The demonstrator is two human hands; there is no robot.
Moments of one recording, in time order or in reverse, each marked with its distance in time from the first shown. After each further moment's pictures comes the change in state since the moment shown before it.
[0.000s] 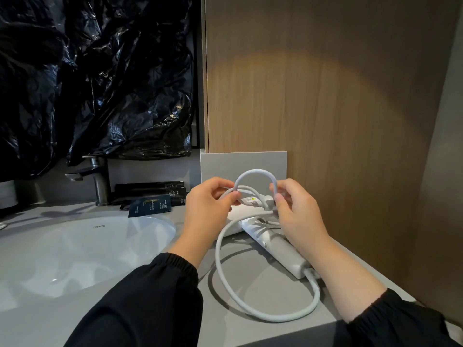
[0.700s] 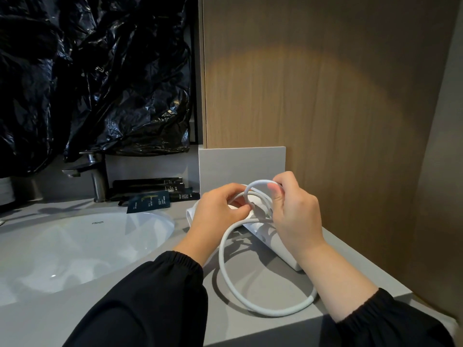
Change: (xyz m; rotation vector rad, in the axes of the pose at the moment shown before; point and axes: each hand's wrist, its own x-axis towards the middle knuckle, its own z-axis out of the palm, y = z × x) left_hand -0.006 -0.010 0.010 0.182 -0.198 0.166; right_hand -0.006 -0.007 0.011 -0.296 0.286 -0.333
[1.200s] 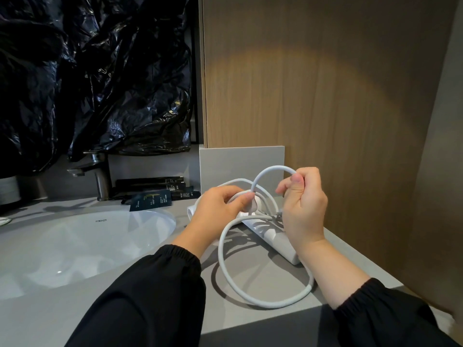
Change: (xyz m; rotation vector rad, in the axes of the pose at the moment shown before) left_hand -0.001 0.006 -0.006 -0.083 -0.100 -0.141; right_hand 0.000 0.001 -0.003 0.358 0.151 0.268
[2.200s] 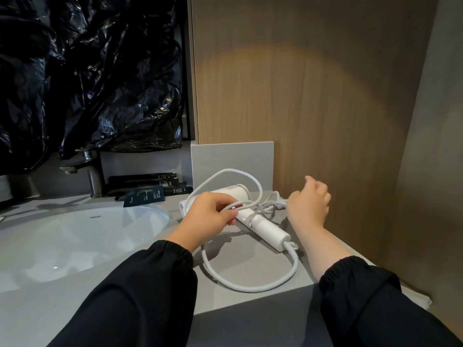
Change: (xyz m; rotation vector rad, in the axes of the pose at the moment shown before) left_hand -0.018 0.000 -0.002 0.054 -0.160 -0.058; right_hand 0.014 0.044 -0.025 -0.710 -0.131 0.584
